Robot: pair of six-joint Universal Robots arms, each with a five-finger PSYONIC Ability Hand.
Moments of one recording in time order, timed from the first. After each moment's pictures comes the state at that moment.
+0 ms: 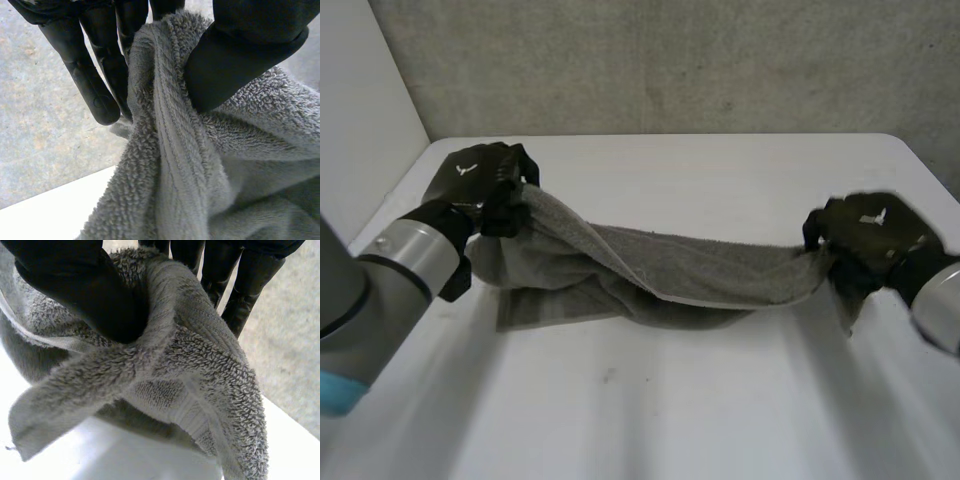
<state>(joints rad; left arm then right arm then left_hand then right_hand) 4.38 -1.69 -1.70 3.36 -1.37 3.11 1.72 -1.62 1.81 0.08 1.20 2.73 1.17 1.22 1.21 1.22 1.02 1.39 1.21 1.21 1.20 1.03</state>
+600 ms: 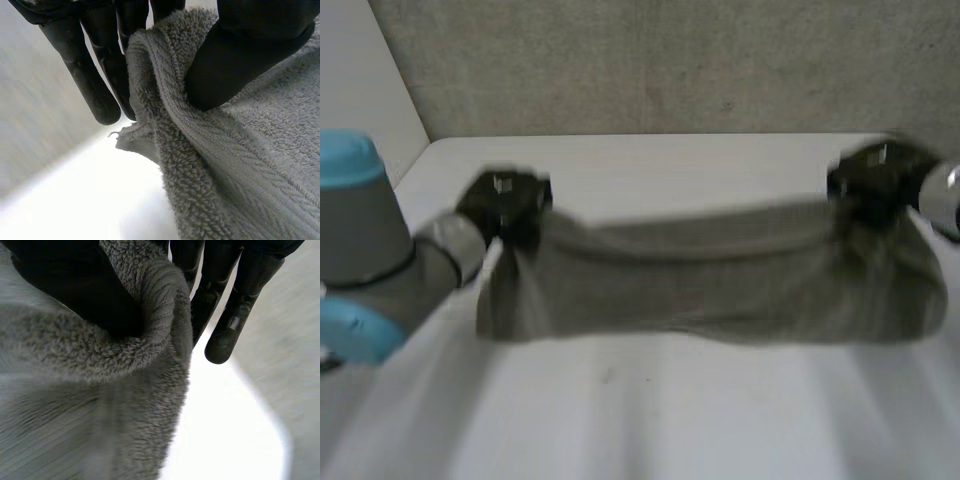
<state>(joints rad) 4.38 -1.98 -1.42 3.22 -1.36 3.43 1.67 -1.14 1.11 0.42 1.22 2.42 1.17 1.22 1.21 1.22 1.02 1.39 1.21 1.21 1.20 1.03</state>
